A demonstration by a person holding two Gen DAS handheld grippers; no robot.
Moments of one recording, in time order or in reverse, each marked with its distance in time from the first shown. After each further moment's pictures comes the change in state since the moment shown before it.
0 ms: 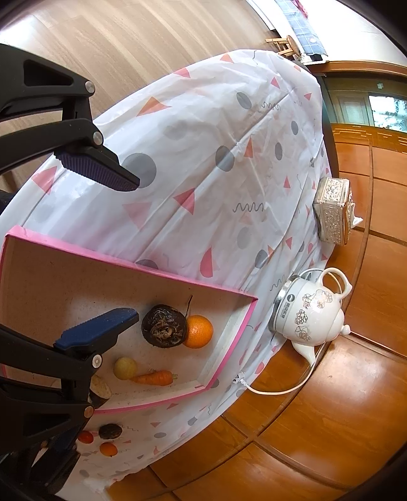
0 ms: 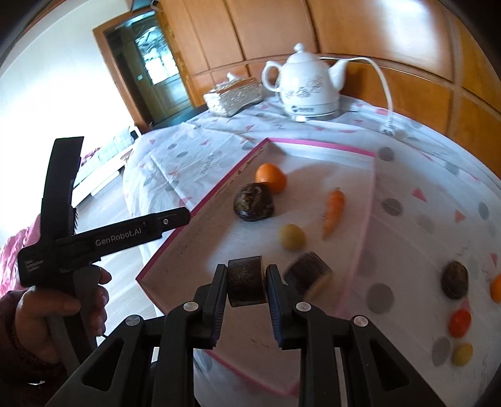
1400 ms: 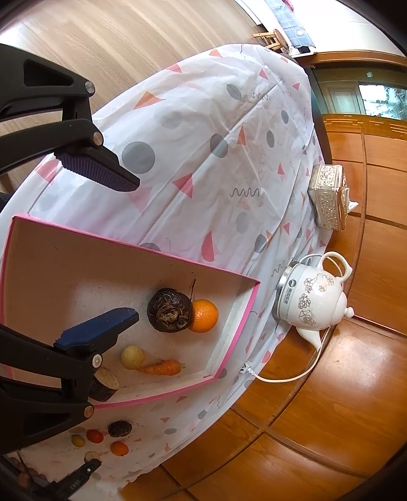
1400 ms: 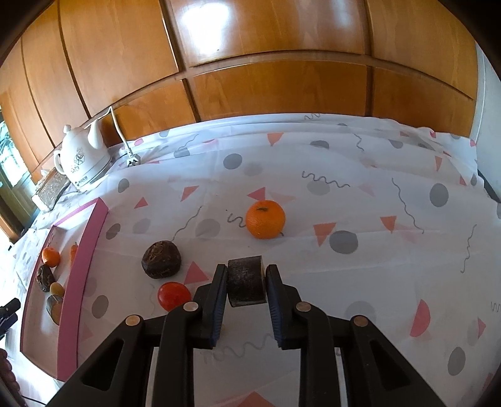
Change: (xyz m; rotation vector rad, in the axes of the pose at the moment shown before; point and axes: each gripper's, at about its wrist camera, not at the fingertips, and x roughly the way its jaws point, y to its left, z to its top) left arm -0.006 -0.015 -0.003 0.059 -0.011 -0.009; right arm -0.117 -0.203 -0.084 0.561 -0.179 -0.560
